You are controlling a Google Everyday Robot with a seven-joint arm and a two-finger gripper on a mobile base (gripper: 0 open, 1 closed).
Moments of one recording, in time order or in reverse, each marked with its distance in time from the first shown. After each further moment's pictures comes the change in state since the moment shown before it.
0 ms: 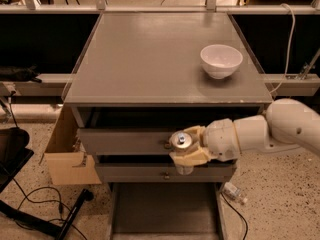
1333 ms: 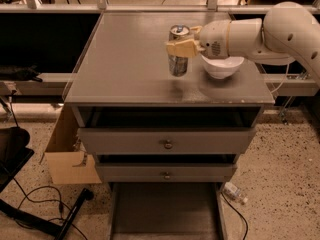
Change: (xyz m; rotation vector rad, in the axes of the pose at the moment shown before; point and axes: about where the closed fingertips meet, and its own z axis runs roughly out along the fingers) arm -0.175 -0.213 -0.052 0.358 -0.123 0.062
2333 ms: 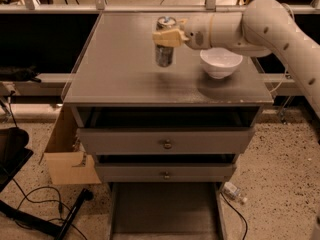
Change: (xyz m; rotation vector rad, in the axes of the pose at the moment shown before) arm -0.020 -0.020 0.049 -0.023 -0.052 0.053
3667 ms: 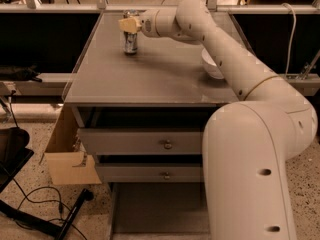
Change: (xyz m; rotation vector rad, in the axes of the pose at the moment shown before) arm 0.004 -0.099 0.165 0.170 0.000 0.195
